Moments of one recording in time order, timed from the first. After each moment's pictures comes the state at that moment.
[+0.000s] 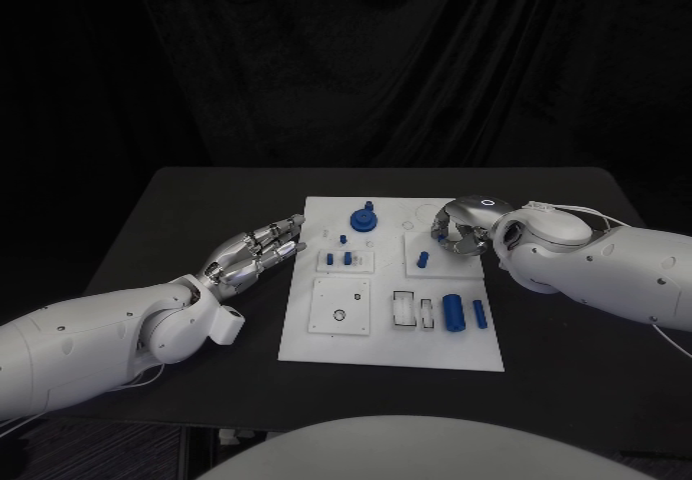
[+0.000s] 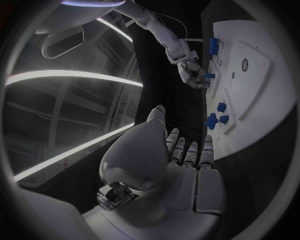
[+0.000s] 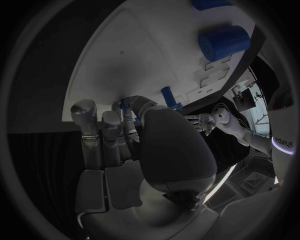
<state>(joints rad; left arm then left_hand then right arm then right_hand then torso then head) 1.02 -0.94 -0.21 1.43 -0.19 0.10 0.68 1.48 0.19 -0.22 0.18 0.42 0.34 0.01 0.05 0.04 0.07 -0.01 0.12 0.03 0.02 0.08 0.00 0.00 0.13 0.09 0.16 0.04 0.27 1.23 -0.76 -0.24 1.32 -1.55 -0.28 -0.10 1.48 -0.11 0.41 0.09 0.52 0.90 0.15 0.28 0.39 0.76 0.10 0.66 0.40 1.31 0.02 1.19 1.02 0.13 1.28 0.12 0.90 1.31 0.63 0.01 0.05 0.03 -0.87</state>
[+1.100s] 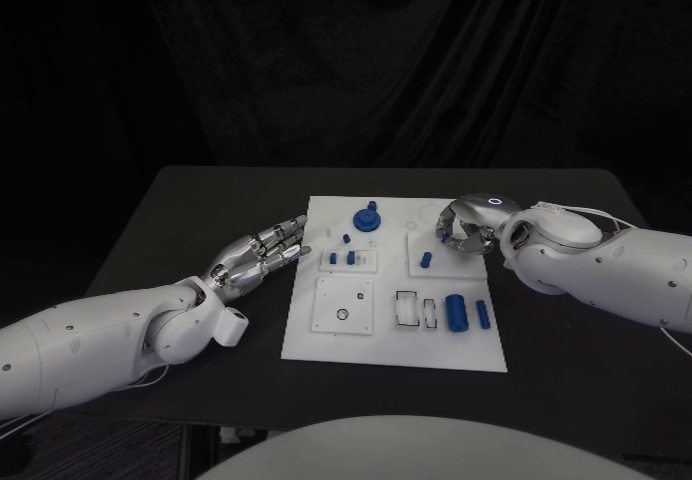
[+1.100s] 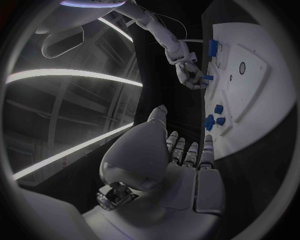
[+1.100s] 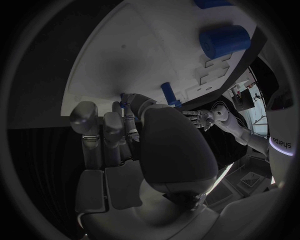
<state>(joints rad) 1.01 -0.94 -0.21 1.43 -0.19 0.10 0.68 1.48 0.19 -0.21 0.16 0.44 0.26 -0.02 0.03 0.03 0.07 -0.01 0.12 0.03 0.01 0.08 0.00 0.01 0.15 0.10 0.17 0.05 0.26 1.24 -0.77 -0.25 1.33 -1.55 -0.32 -0.08 1.49 -0.11 0.45 0.04 0.43 0.94 0.15 0.33 0.45 0.83 0.09 0.68 0.38 1.34 0.00 1.21 1.03 0.13 1.32 0.10 0.98 1.31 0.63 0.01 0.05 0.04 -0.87</state>
